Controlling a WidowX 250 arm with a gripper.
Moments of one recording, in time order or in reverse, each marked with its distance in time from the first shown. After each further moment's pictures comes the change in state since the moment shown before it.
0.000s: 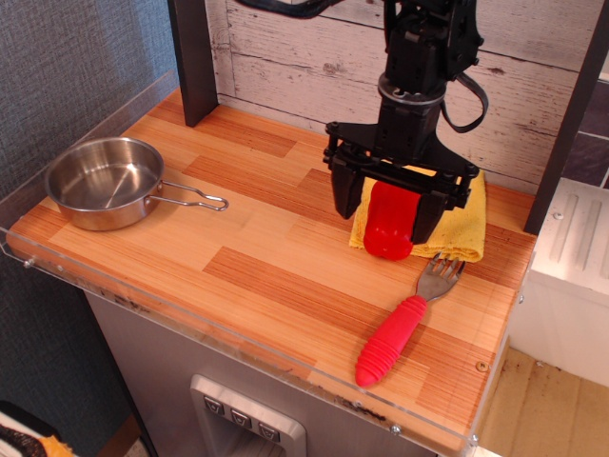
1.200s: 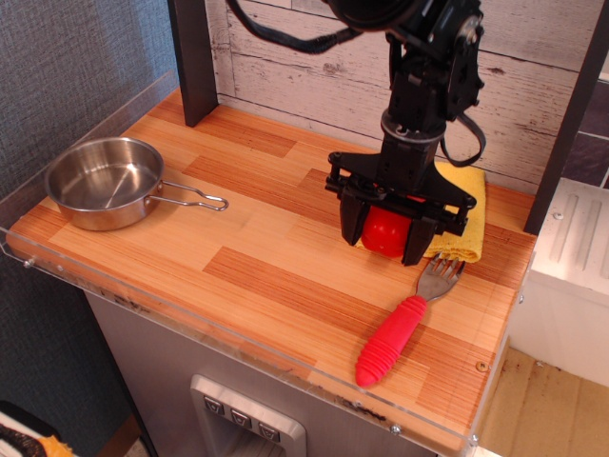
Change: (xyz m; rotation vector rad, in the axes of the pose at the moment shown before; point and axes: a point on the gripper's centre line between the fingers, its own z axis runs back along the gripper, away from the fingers) arm -0.003 -0.004 -0.017 0.011 -0.024 0.008
